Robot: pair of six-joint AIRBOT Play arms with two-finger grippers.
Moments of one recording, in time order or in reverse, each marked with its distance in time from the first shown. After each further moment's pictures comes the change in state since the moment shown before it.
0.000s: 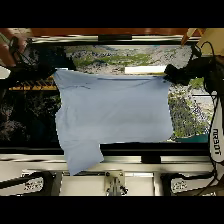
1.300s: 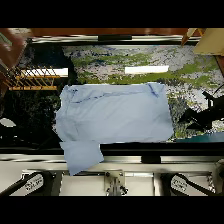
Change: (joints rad) left arm 0.326 0.256 -0.783 0.187 -0.608 0.050; right arm -0.359 0.325 -0.496 -0.064 -0.524 -0.297
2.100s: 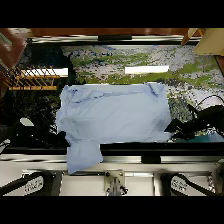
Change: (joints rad) left arm -0.226 -0.101 -0.028 -0.061 0.123 -0.042; right arm 0.033 0.003 -0.267 0.121 0.128 -0.072
